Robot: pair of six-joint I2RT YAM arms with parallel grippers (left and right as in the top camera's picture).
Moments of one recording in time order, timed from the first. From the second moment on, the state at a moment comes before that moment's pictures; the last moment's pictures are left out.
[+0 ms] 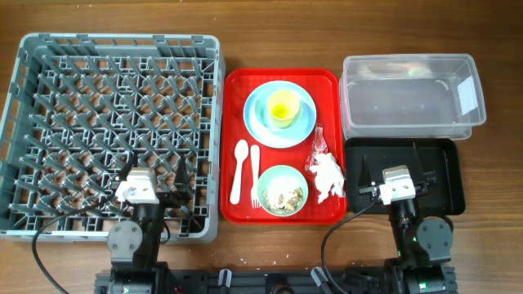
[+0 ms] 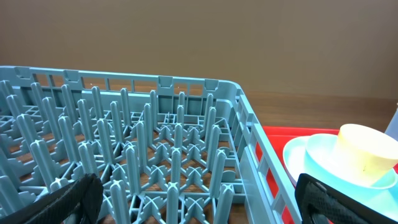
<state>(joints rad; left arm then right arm) -0.03 0.01 0.01 -0.07 0.03 -0.09 0.10 0.01 0.02 -0.02 -0.01 -0.46</state>
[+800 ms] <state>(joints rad) -0.03 0.34 0.77 -0.31 0.14 -0.33 0.10 0.02 0.02 -0.02 -0.01 -0.47</state>
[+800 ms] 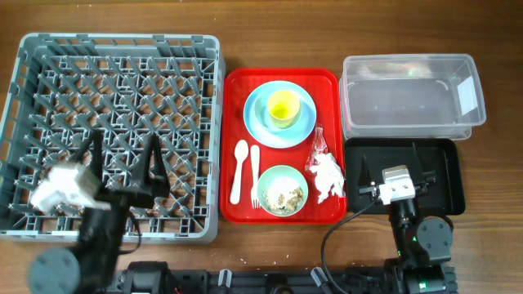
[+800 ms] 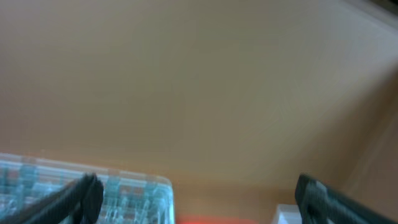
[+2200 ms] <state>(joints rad) -0.62 1.35 1.25 -1.03 0.12 -0.56 0.10 0.02 0.02 -0.02 -0.01 -0.47</state>
